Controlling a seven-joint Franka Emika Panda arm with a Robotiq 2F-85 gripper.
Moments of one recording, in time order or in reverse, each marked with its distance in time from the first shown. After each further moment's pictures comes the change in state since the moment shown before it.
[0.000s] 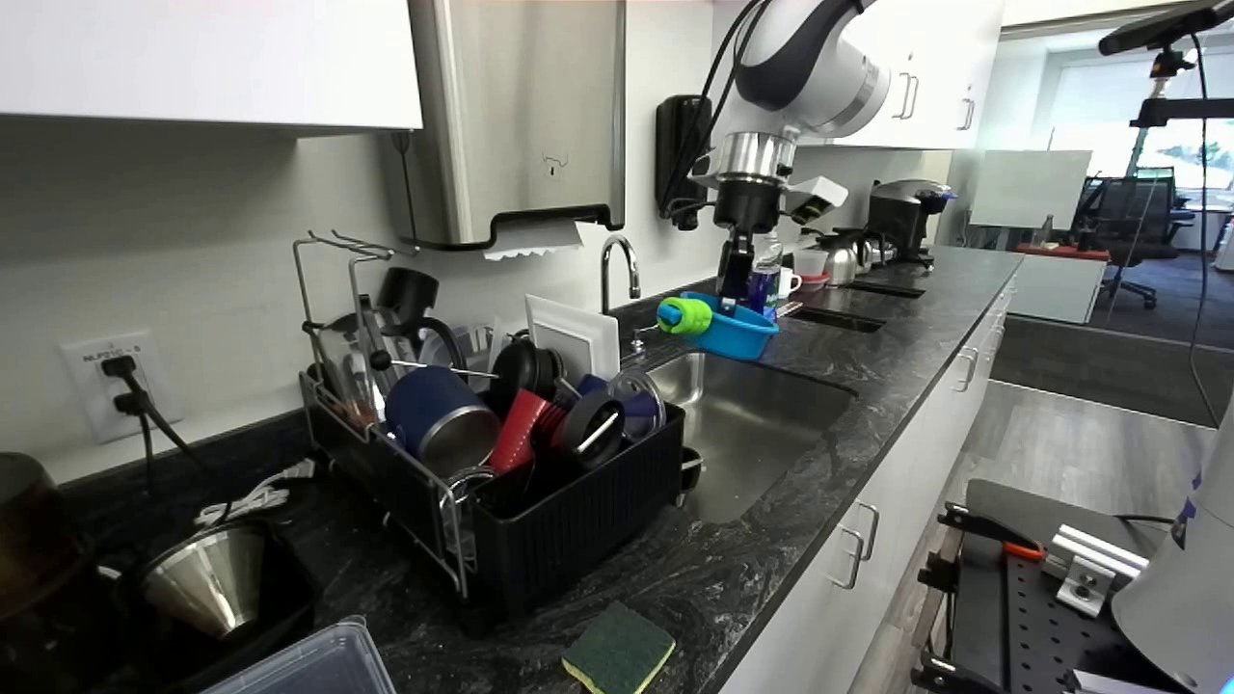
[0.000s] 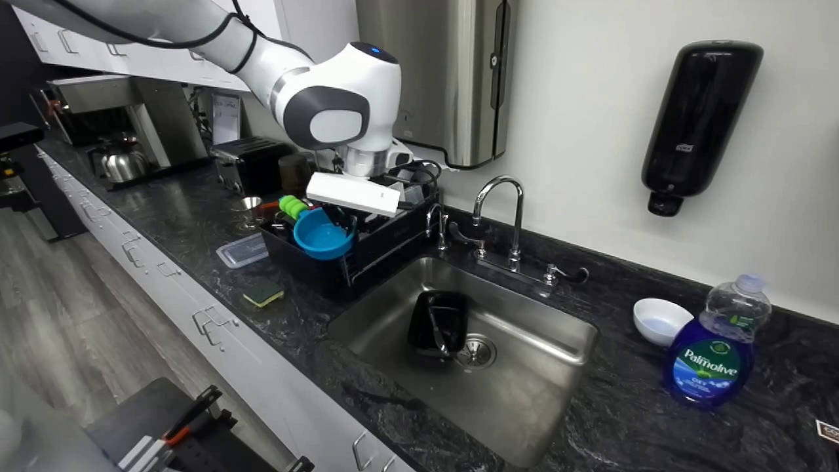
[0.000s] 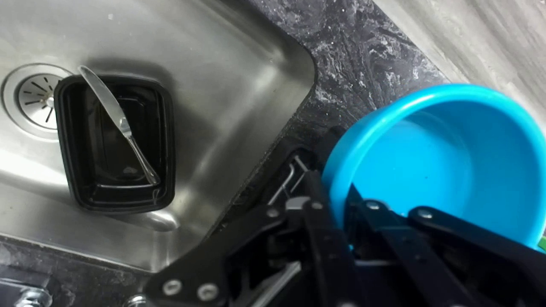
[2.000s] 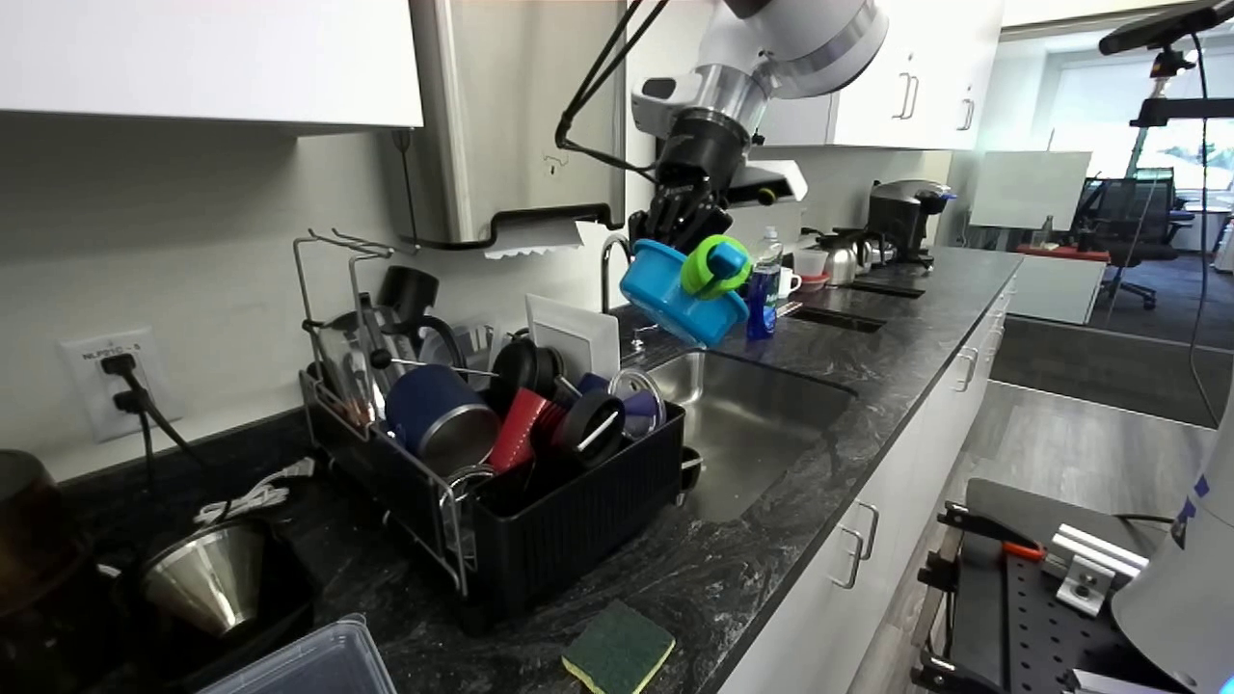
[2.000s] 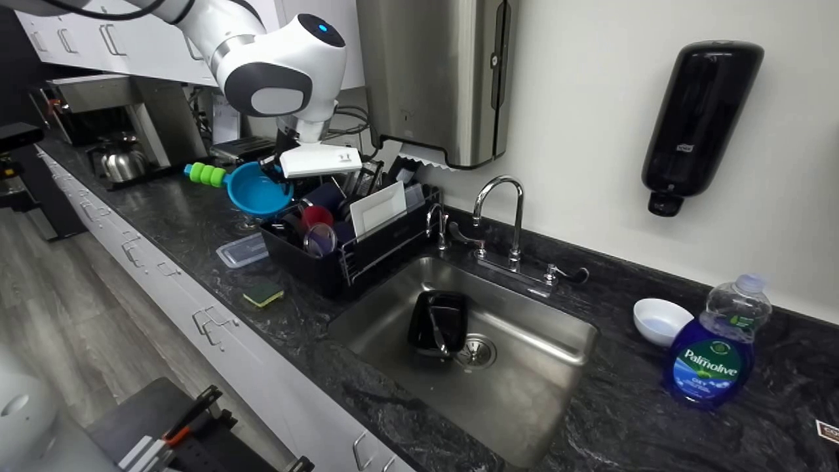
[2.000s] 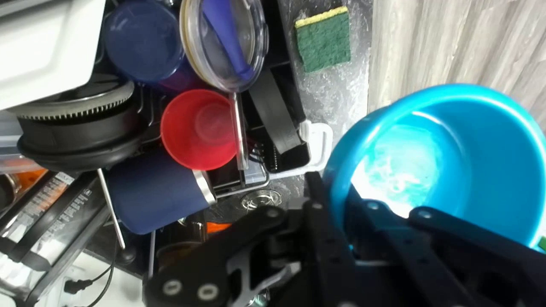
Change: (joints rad) arm 0.221 -0.076 0.011 0.017 0.344 -0.032 -0.641
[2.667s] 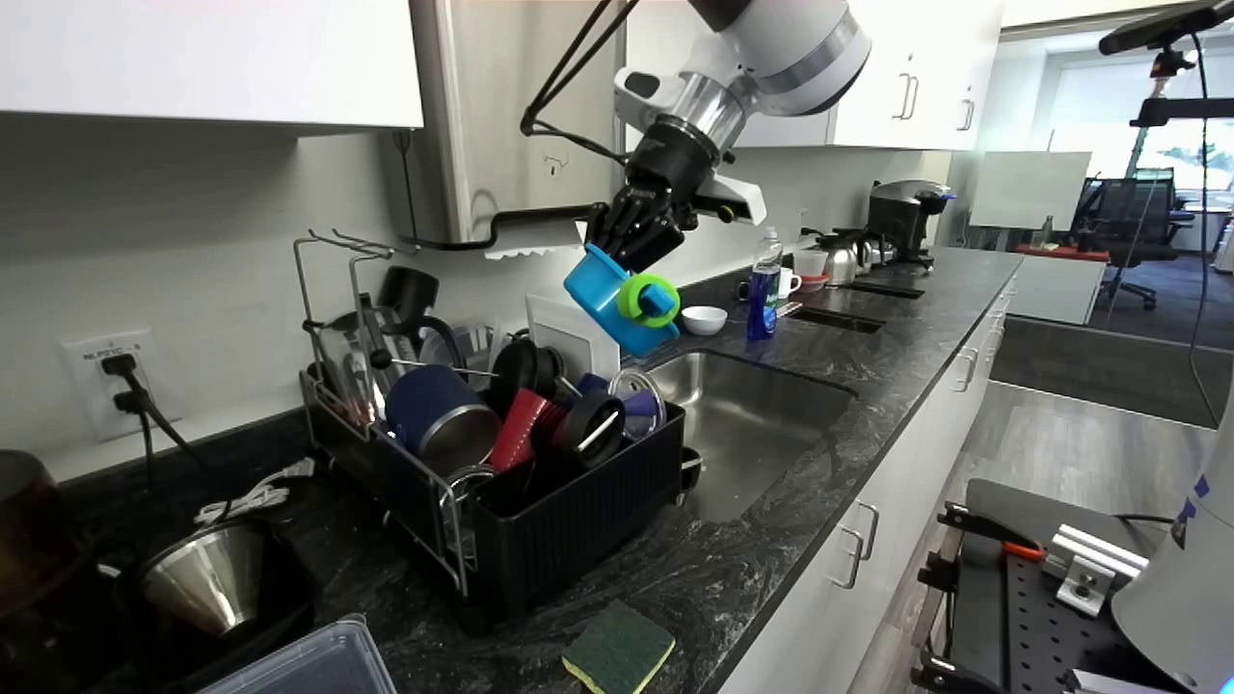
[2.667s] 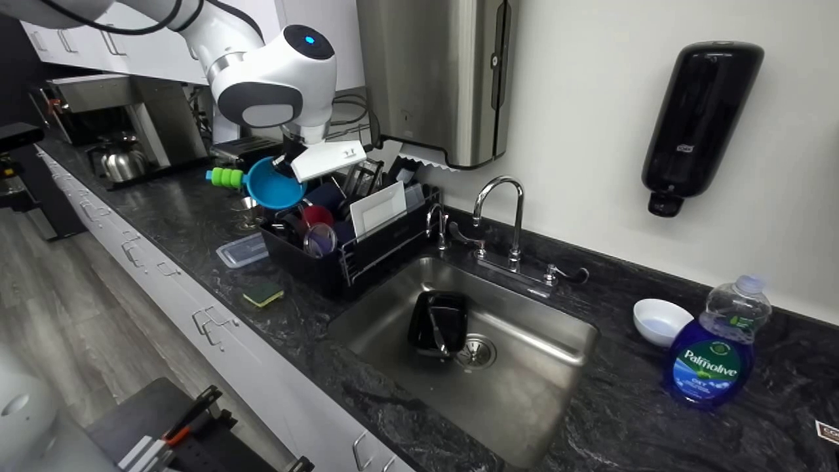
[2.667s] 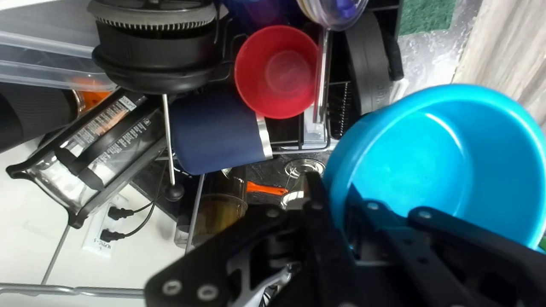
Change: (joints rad) arm 0.001 0.048 0.069 -0.001 0.161 0.241 -0.209
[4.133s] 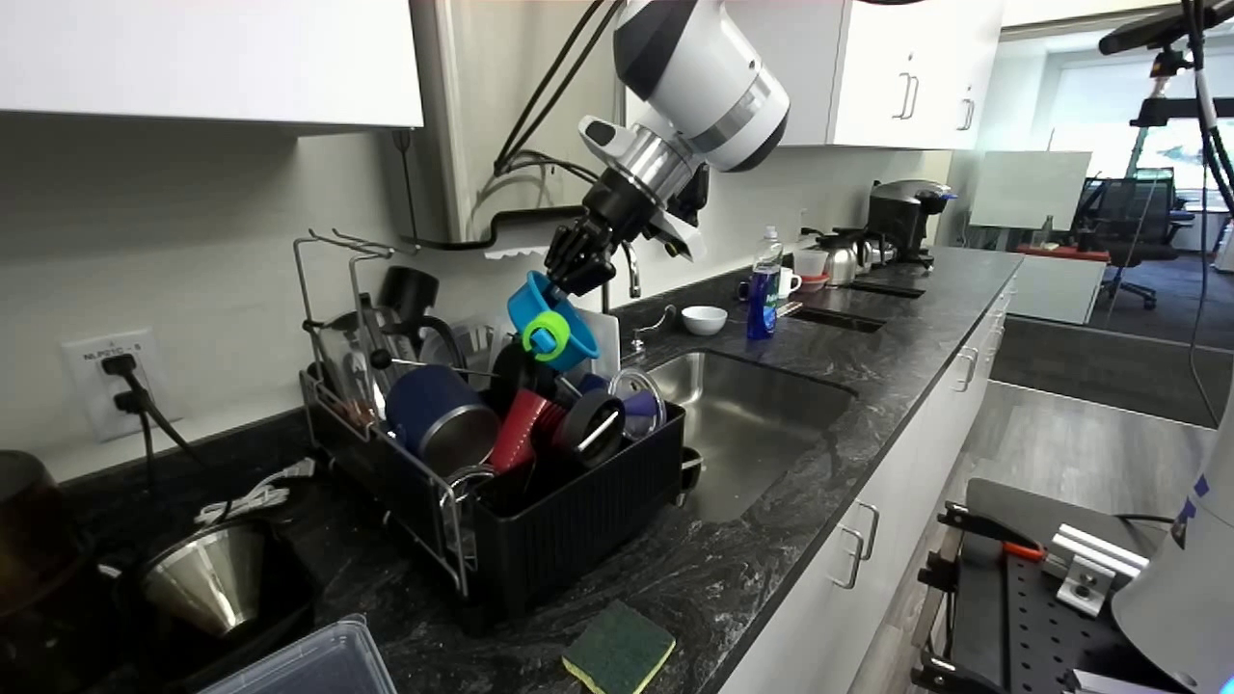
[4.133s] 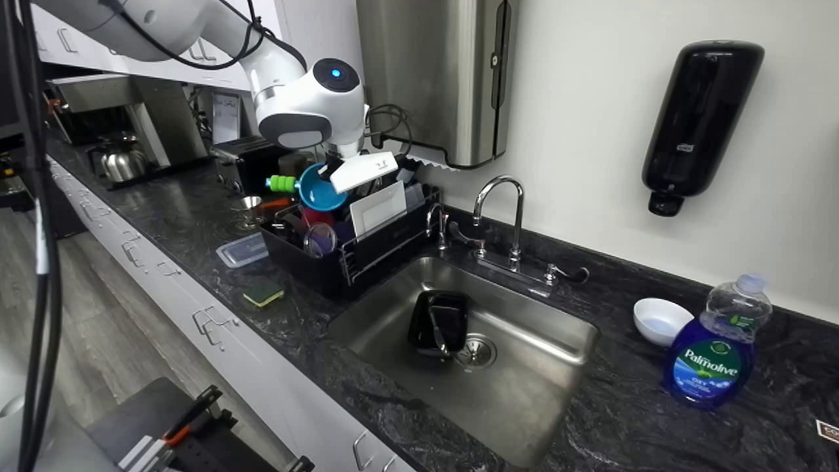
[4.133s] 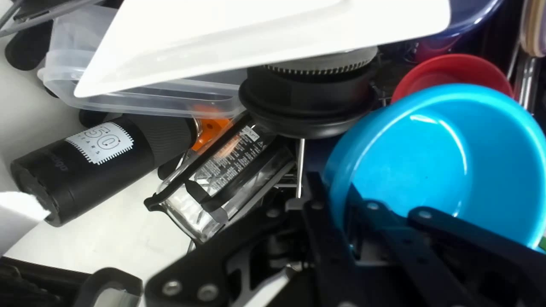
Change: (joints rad) arm -0.012 0.242 0.008 0.161 0.144 0.246 -0.100
